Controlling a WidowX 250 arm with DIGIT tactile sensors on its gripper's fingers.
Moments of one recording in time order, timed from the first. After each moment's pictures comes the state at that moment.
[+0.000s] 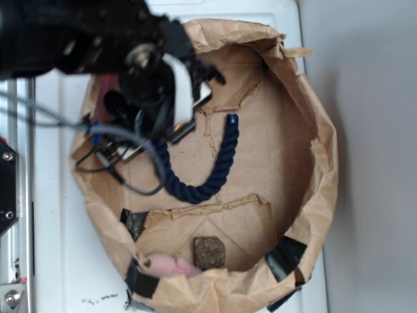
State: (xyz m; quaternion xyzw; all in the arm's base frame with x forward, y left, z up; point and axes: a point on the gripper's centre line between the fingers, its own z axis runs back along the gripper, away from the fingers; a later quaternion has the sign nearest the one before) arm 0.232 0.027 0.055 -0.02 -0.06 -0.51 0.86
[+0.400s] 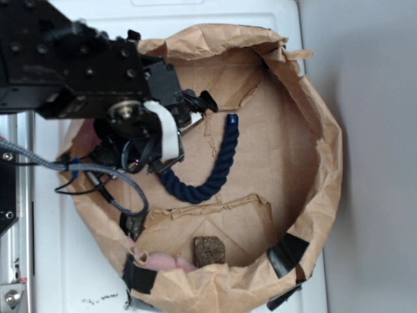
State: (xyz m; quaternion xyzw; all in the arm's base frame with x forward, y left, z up) arm 0.230 0.018 0.046 0.00 -0.05 -0.51 0.86
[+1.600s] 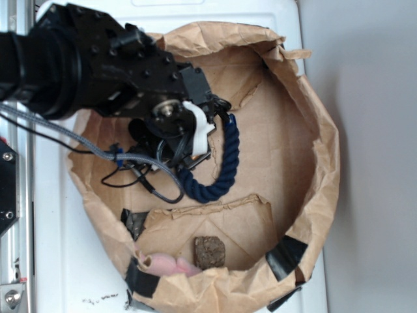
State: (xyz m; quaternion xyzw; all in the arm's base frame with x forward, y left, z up) arm 0.254 0.021 0.019 -0.01 -0.07 -0.50 0.86
